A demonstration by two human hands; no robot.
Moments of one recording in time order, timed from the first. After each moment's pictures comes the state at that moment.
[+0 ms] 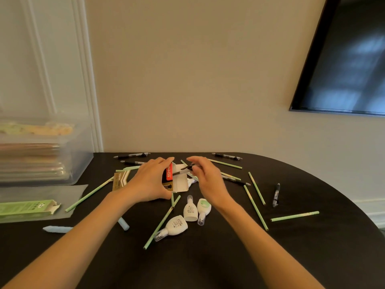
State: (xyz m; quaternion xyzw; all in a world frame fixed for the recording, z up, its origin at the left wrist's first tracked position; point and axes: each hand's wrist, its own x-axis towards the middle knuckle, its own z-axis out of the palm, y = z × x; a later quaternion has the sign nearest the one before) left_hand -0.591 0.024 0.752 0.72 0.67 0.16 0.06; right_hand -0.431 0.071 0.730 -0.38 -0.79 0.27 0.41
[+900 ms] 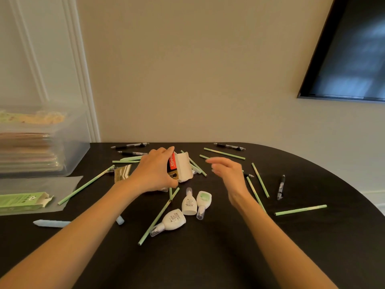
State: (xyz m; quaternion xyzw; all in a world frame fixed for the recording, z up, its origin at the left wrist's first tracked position) left_hand -0.579 0.046 0.745 0.70 0.70 0.13 0.05; right_hand -0.400 0.103 0.708 -0.47 -0.60 0.43 0.48
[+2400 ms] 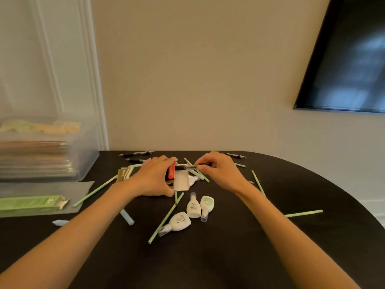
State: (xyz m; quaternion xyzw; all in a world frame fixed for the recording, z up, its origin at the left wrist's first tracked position) left_hand -0.590 0.025 0.758 0.74 0.67 0.10 0.04; right_hand -0.406 0.077 0.761 -0.38 -0.84 0.19 0.32
